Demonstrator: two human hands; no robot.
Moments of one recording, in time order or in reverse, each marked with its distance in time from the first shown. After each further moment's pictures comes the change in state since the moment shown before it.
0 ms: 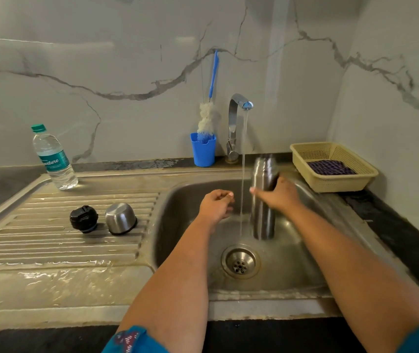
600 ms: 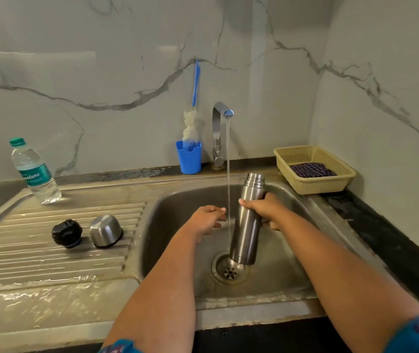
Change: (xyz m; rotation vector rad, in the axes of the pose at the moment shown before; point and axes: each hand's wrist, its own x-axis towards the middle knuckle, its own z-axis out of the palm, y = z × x) left_hand -0.006 0.003 -0.002 0.231 -0.189 -0.143; right_hand -0.011 0.016 0.008 0.282 -0.217 0.389
